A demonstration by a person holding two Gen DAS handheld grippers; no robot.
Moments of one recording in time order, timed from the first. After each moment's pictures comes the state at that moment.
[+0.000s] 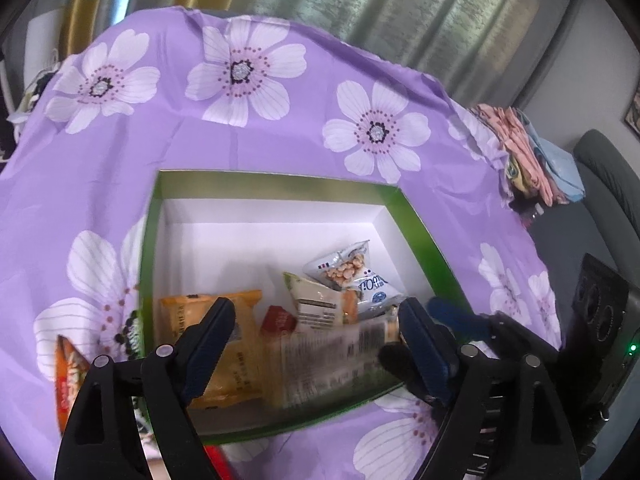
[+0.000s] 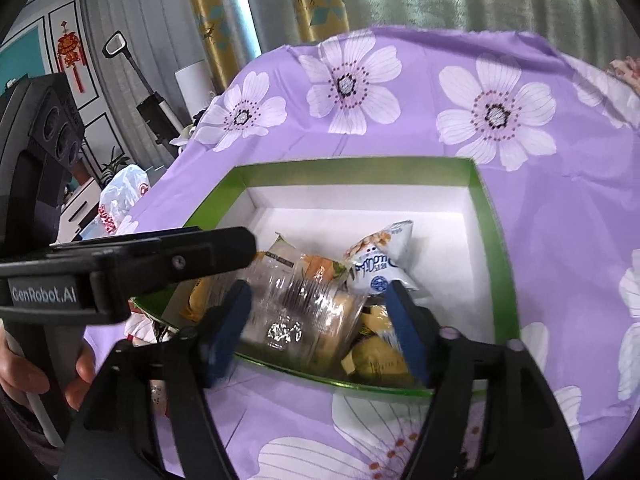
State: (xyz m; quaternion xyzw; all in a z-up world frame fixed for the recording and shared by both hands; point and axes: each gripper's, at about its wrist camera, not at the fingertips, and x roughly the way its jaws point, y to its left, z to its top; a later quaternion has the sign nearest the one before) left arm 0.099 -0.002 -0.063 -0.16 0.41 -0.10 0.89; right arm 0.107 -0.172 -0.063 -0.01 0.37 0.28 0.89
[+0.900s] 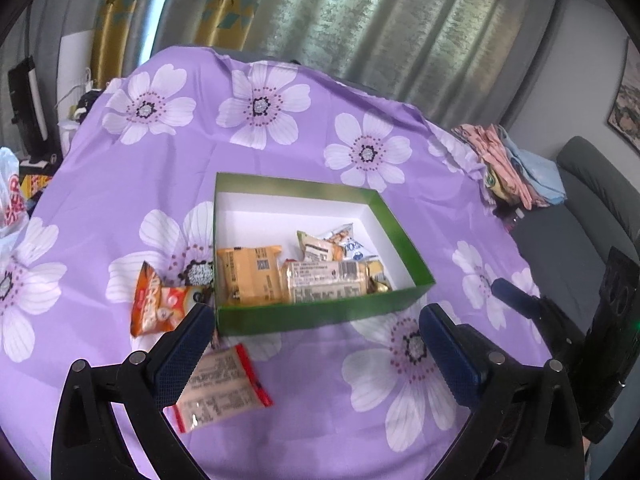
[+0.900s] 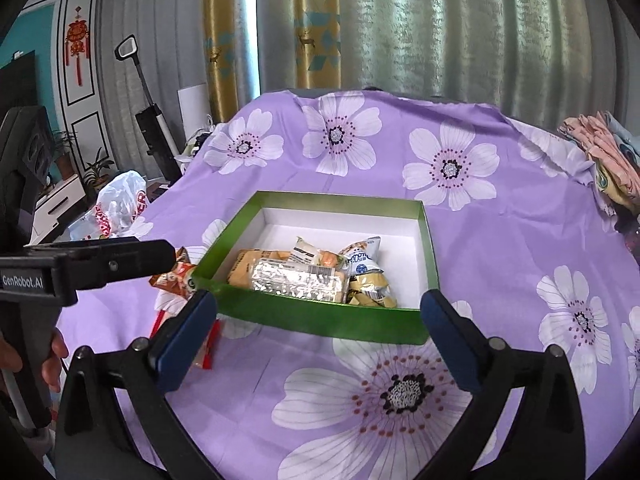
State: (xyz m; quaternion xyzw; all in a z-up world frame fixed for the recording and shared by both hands) left arm -0.020 0.011 -0.017 -0.16 0.36 -0.09 0.91; right arm -0.002 -0.191 0.001 -0.06 0.30 0.23 0.92
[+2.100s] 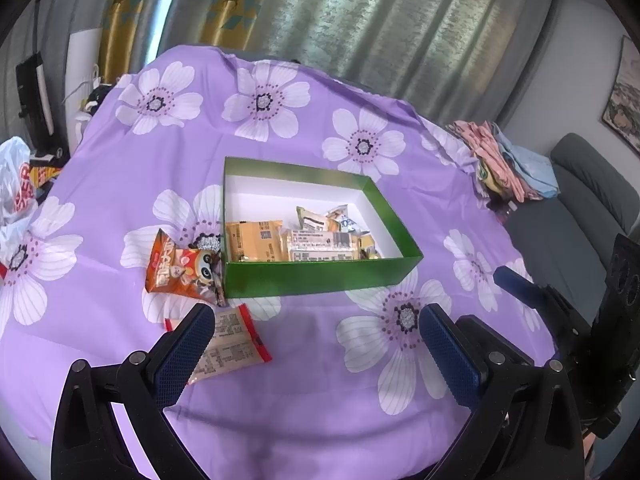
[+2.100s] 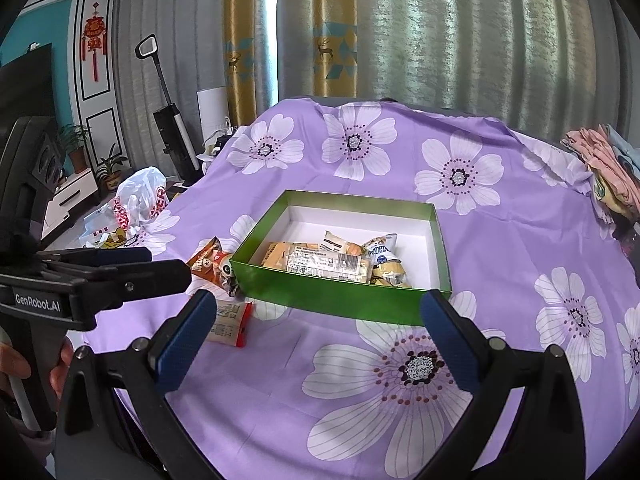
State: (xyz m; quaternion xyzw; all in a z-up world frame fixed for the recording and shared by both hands) left arm -0.065 0.007 -0.017 -0.16 0.36 -0.09 0.91; right arm -0.050 -0.184 0.013 -0.07 0.29 0.24 0.92
